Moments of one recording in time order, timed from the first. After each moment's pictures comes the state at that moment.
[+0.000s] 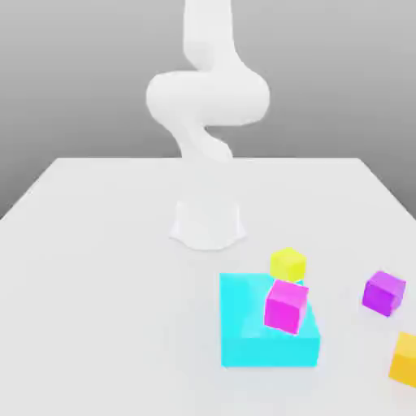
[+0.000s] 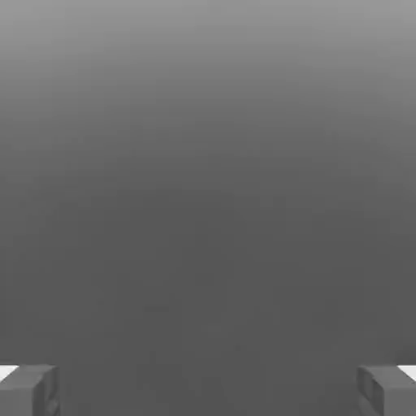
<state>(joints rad) 0.02 -0.71 0.06 -2.33 -0.01 2.35 0.82</state>
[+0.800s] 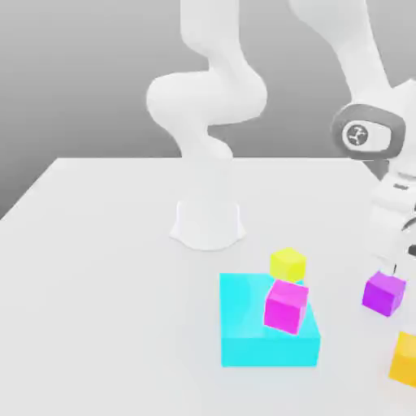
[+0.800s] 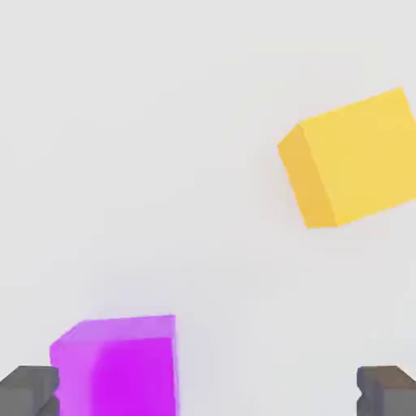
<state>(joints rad) 0.35 0.16 0.52 -2.65 -0.24 2.78 1.11</state>
